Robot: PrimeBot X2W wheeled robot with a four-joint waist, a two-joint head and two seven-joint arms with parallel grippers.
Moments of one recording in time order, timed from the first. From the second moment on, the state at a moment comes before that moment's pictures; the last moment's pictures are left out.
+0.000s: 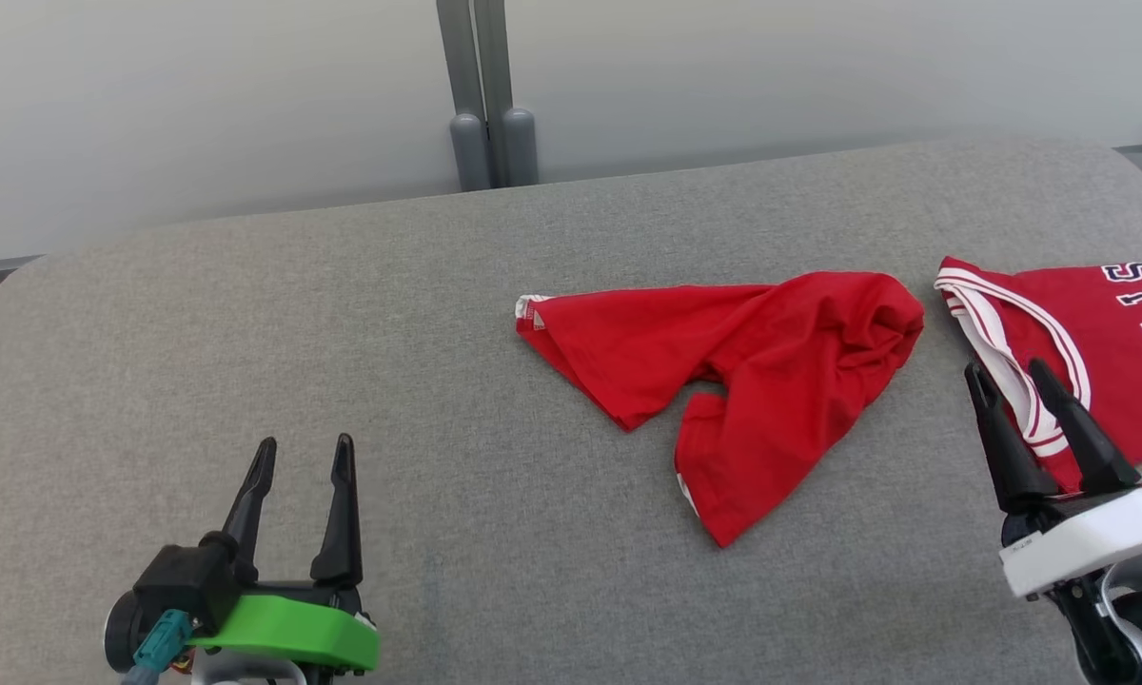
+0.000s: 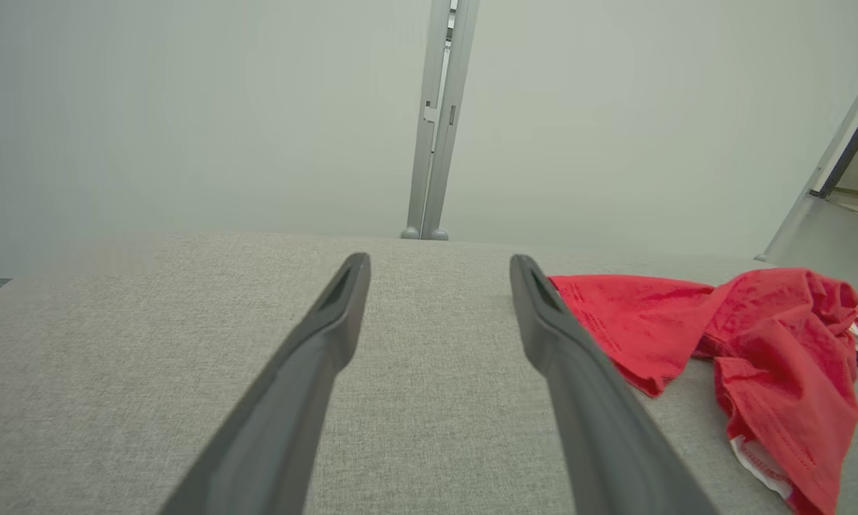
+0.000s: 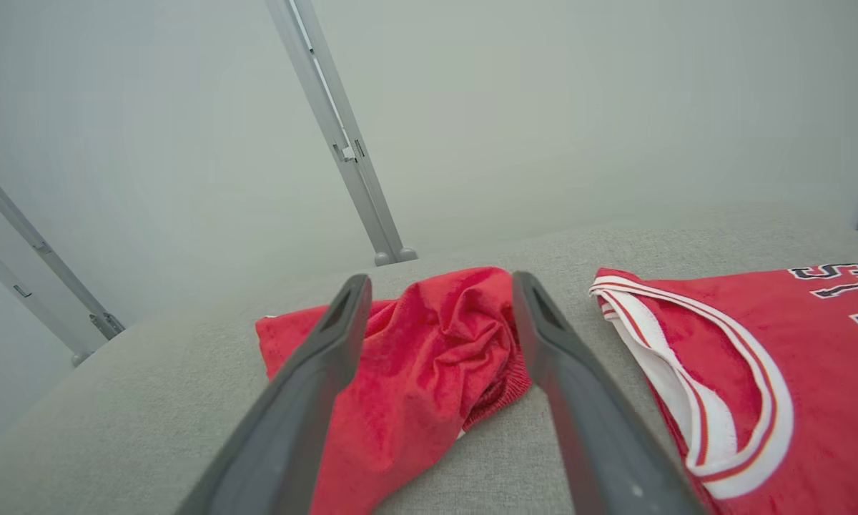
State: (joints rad) left arm -0.02 0.10 -0.14 0.15 -0.32 -0.06 -0.26; right arm -0.05 -0.44 0.15 0.03 0.72 0.13 -0.15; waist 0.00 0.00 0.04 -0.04
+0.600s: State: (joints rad) left arm -0.10 0.07 -0.32 0.19 -0.38 -0.11 -0.10; right arm -0.10 -0.36 0.08 0.13 0.56 0.13 -0.26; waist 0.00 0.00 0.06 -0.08
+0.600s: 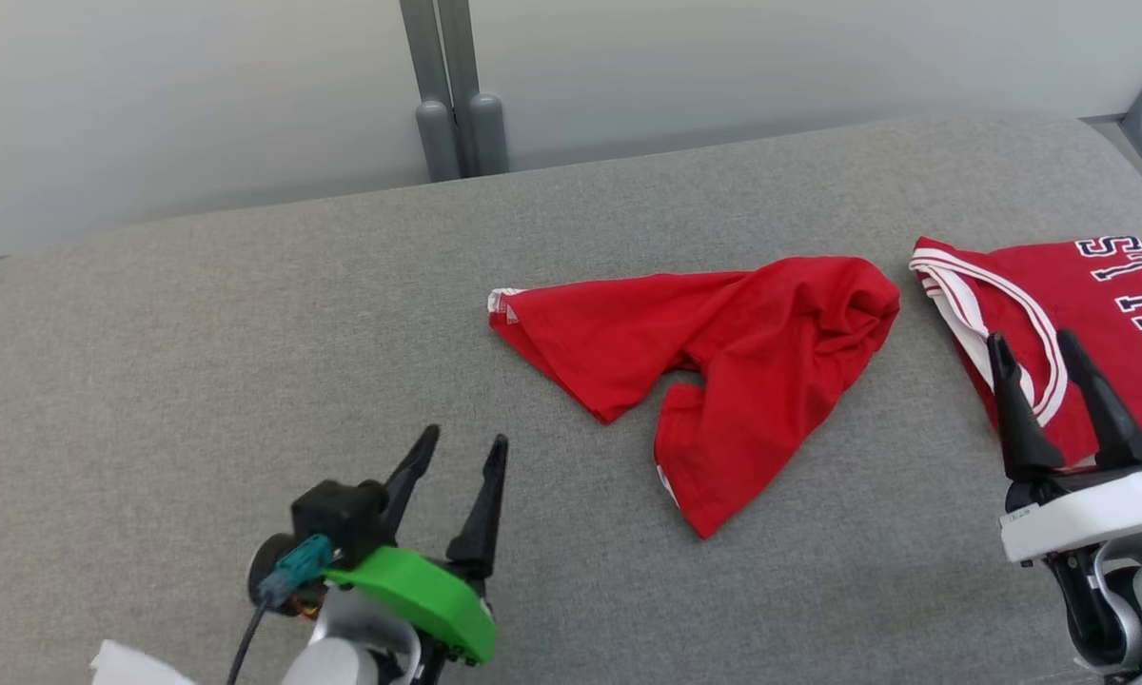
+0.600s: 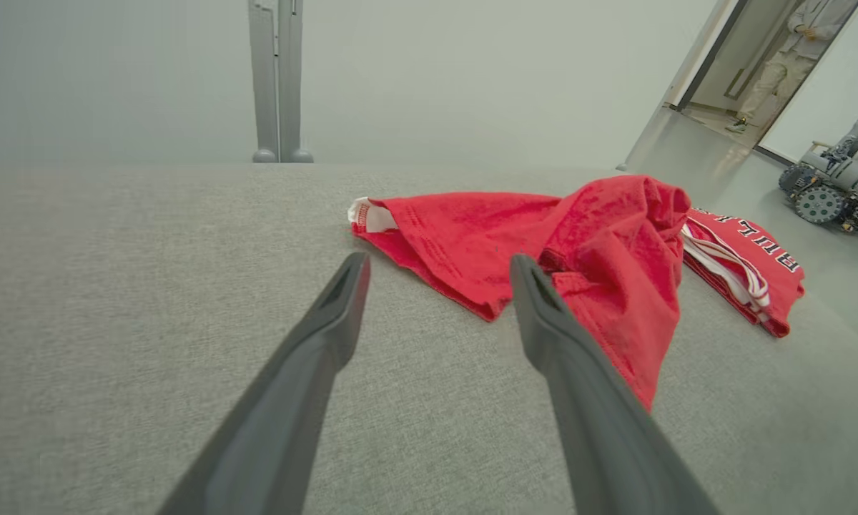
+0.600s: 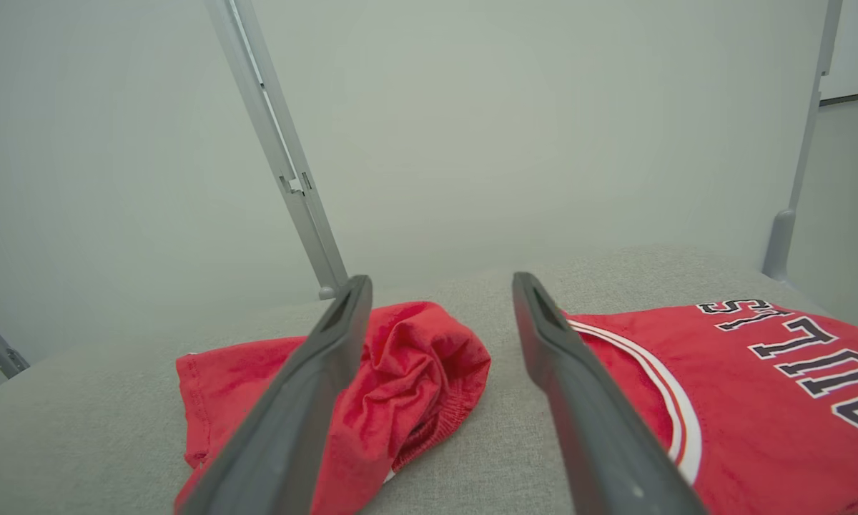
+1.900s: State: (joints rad) left arm -0.38 0.05 -0.74 0.54 -0.79 -0.10 0.12; right arm -0.21 -0.30 0.08 0.16 0.55 0.13 -0.26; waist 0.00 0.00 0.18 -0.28
